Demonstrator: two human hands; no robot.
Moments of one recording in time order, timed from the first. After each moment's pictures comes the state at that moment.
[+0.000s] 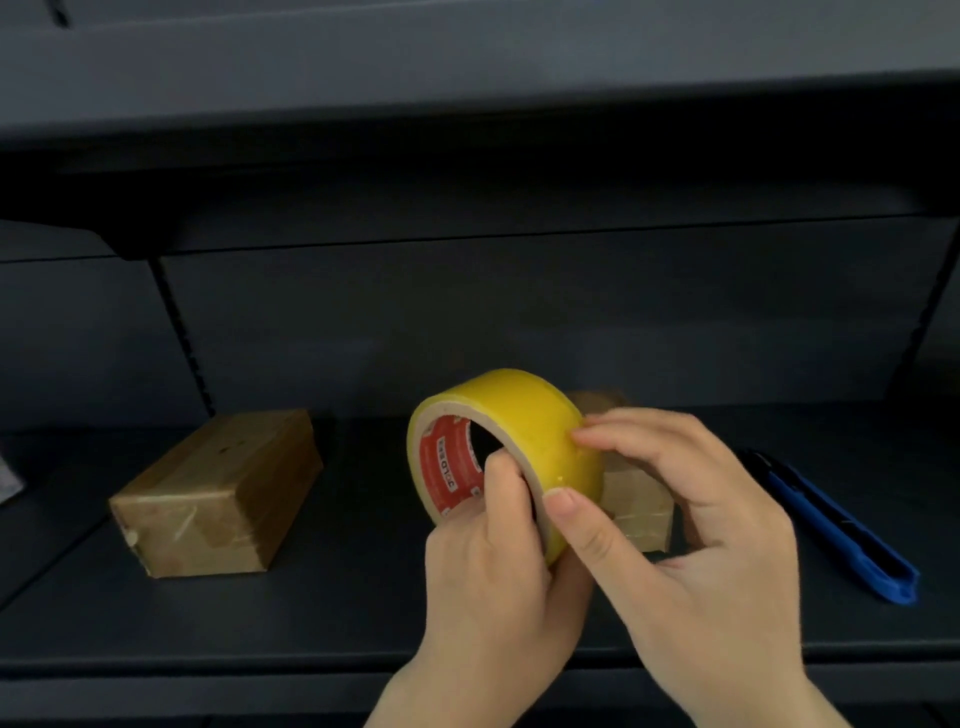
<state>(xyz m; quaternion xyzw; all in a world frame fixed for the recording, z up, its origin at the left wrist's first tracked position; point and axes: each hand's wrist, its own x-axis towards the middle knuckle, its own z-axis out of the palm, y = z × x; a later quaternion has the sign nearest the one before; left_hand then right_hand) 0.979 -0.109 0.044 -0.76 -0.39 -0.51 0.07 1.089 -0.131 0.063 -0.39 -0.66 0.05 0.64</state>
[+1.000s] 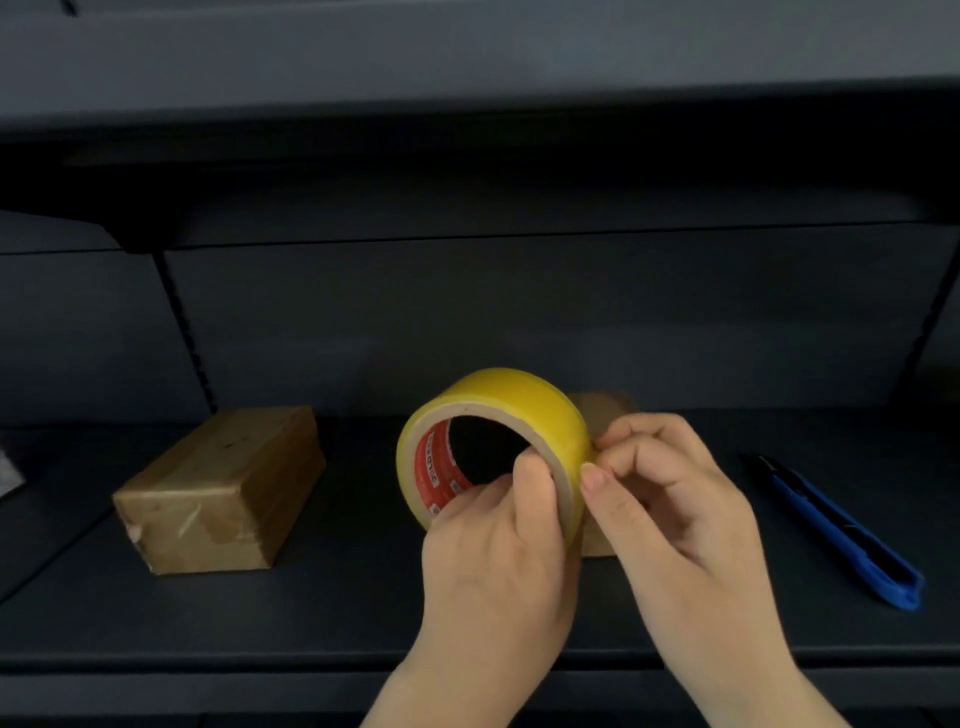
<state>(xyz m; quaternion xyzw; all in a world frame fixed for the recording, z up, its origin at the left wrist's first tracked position) 0.976 -0.105 0.043 -0.77 -0.44 -0.43 0.18 1.086 -0.121 0.058 -0.41 -0.63 0.21 0.63</state>
